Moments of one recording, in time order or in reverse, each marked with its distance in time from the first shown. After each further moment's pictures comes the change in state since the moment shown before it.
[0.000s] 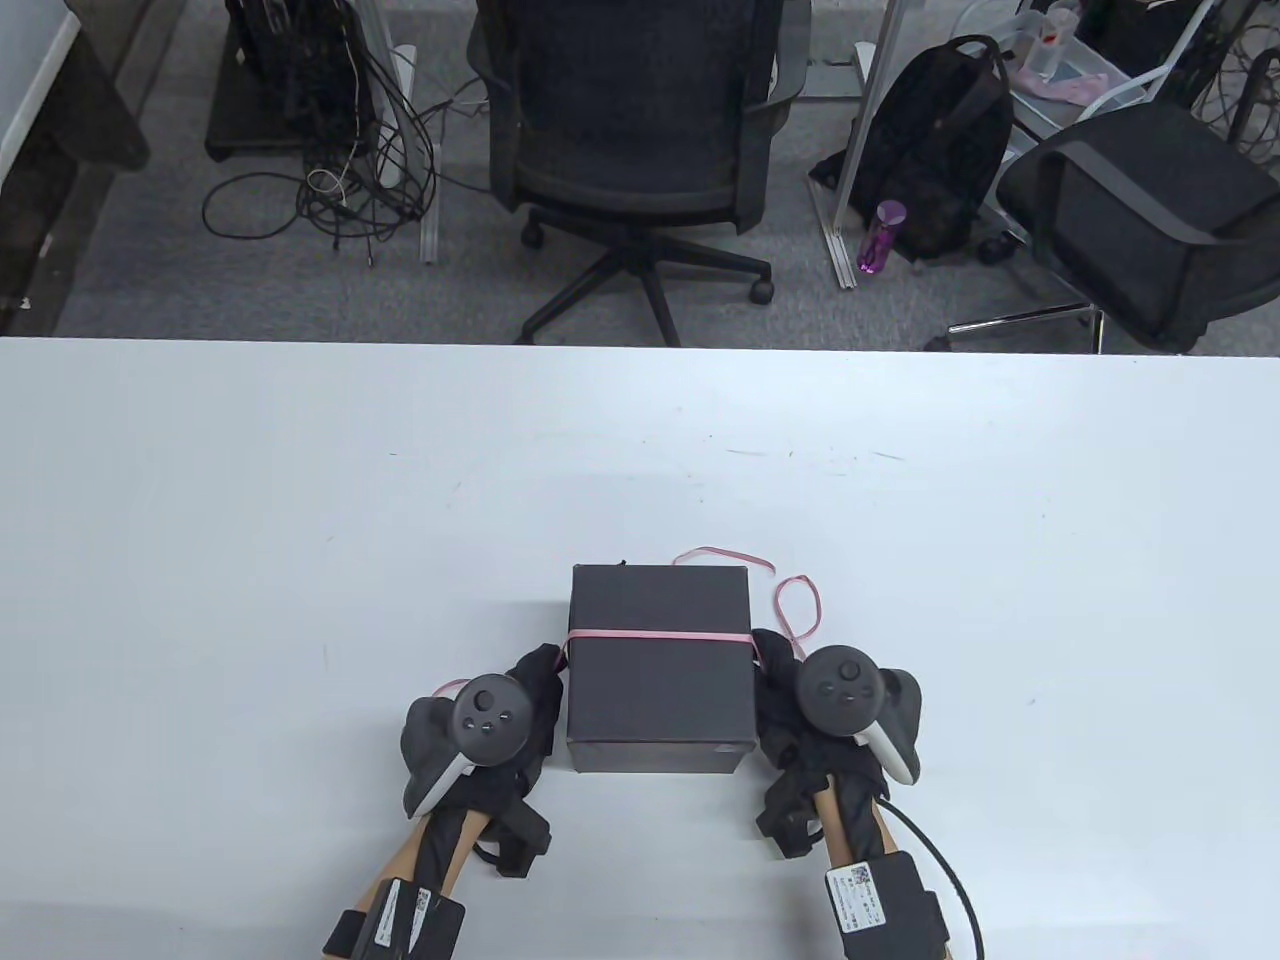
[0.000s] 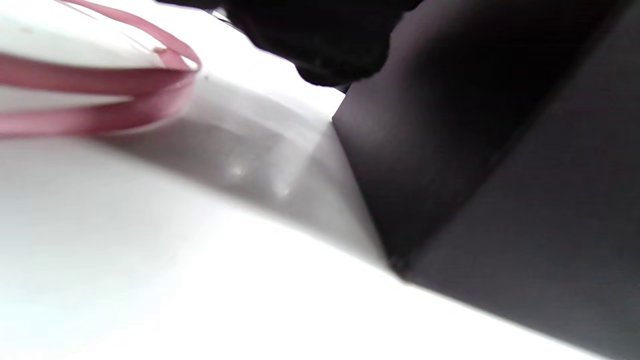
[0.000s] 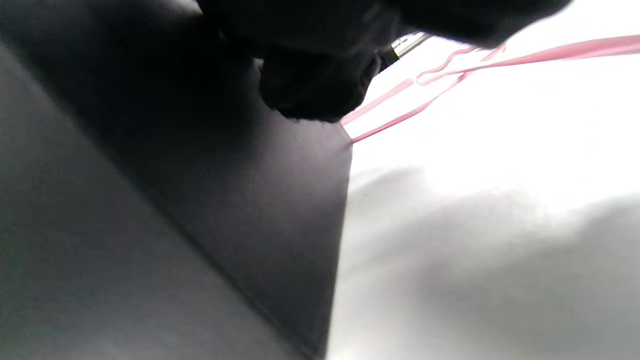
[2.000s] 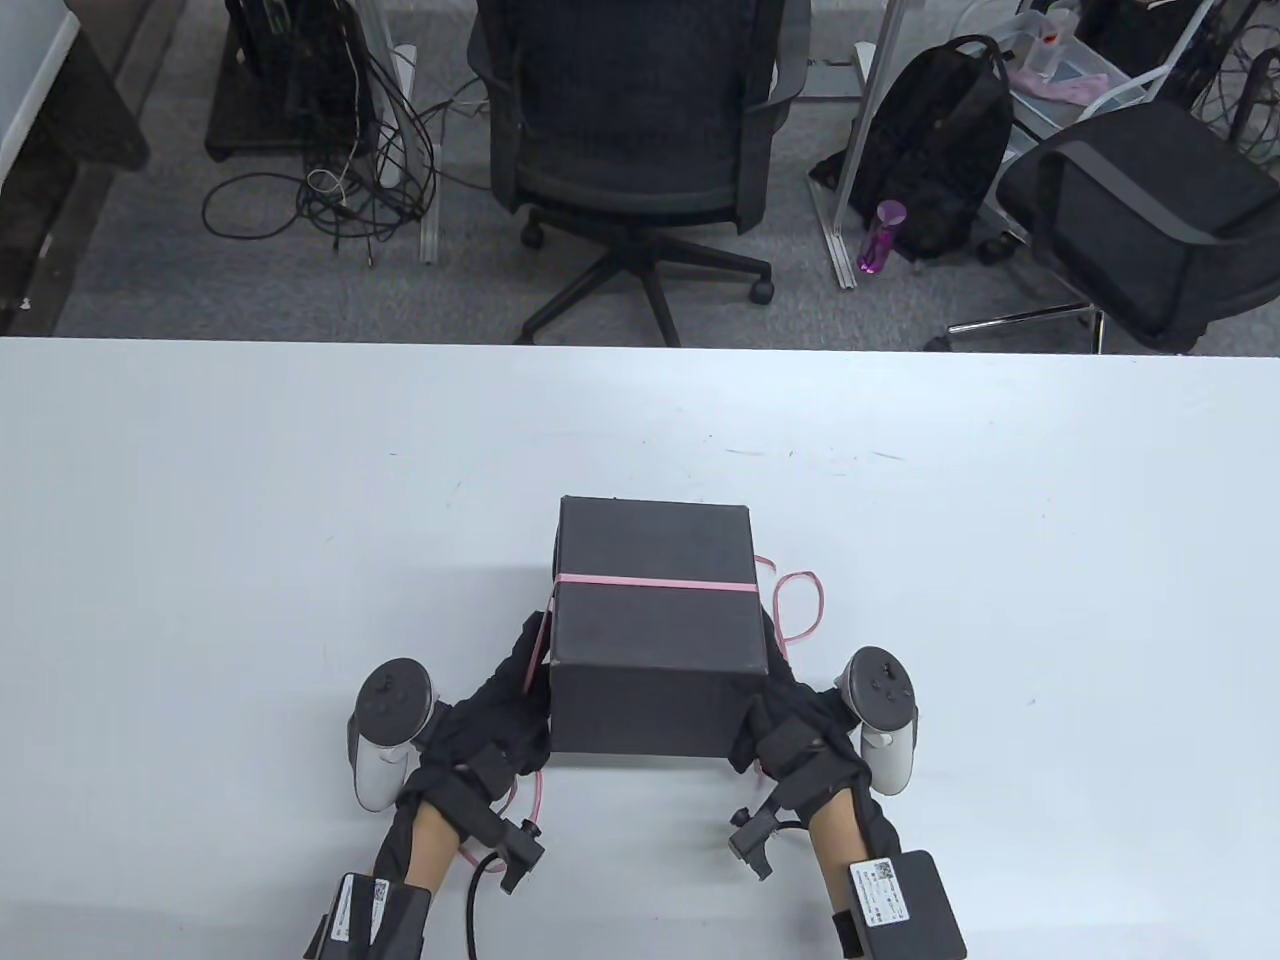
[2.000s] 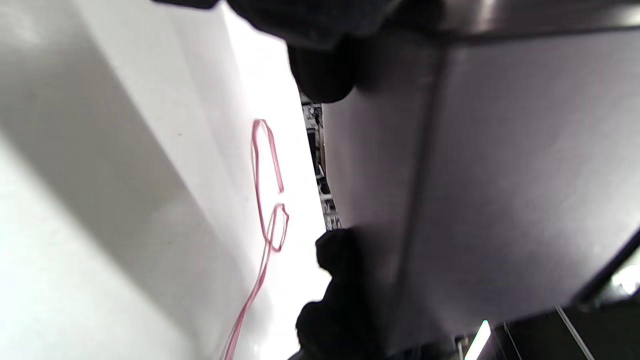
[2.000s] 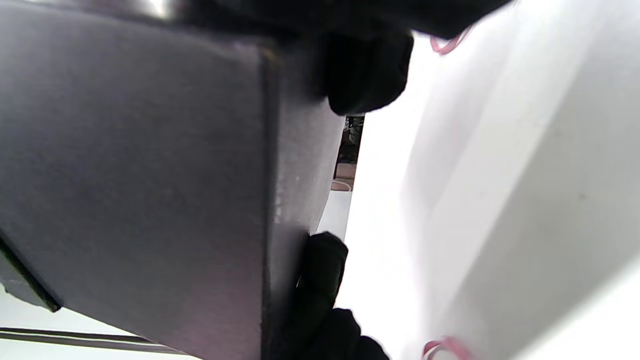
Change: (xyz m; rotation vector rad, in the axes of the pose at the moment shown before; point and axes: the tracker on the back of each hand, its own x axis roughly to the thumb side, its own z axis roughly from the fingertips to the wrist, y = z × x) left_hand -0.020 0.016 0.003 -0.168 -0.197 0.886; right_hand 0.005 0.013 0.005 0.193 -0.095 -0.969
